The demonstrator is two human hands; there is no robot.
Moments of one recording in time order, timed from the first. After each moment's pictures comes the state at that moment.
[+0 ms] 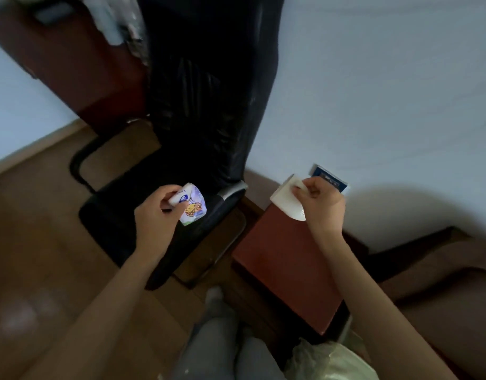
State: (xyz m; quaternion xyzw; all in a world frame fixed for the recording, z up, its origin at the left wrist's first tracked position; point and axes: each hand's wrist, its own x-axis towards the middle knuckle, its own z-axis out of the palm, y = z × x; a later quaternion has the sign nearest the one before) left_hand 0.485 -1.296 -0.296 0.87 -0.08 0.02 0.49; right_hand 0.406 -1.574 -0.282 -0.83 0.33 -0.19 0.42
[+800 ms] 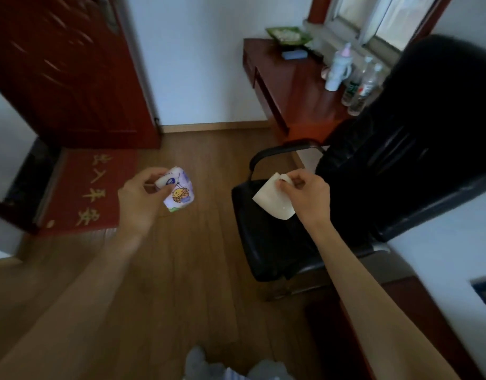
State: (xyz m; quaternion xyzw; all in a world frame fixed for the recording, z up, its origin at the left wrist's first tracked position) left_hand 0.379 -0.870 -0.226 0.80 0.17 0.23 0.53; right_hand 0.479 -1.151 -0.215 -0.89 -0.05 -0.06 0.45
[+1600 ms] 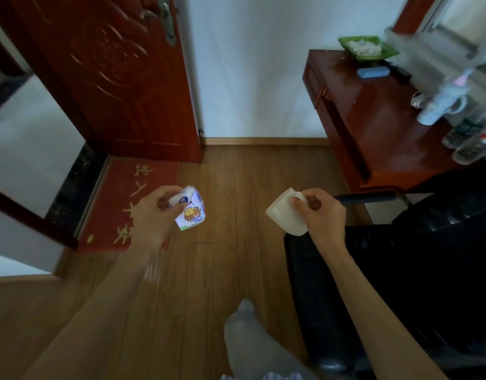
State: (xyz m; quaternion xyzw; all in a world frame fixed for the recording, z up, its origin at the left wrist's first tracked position) left_hand 0.546 -0.663 -0.248 0.76 0.26 0.21 0.55; right_hand 0.668 -0.933 -0.253 -0.87 -0.08 0.00 0.49
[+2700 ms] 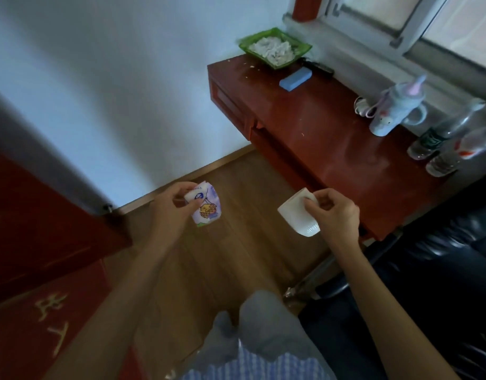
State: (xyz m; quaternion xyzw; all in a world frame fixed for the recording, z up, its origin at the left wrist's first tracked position) left_hand 1.129 -0.555 -0.259 0.83 0.04 0.00 0.56; right_hand 1.077 -0.846 -0.252 -0.88 0.19 -0.13 0.41
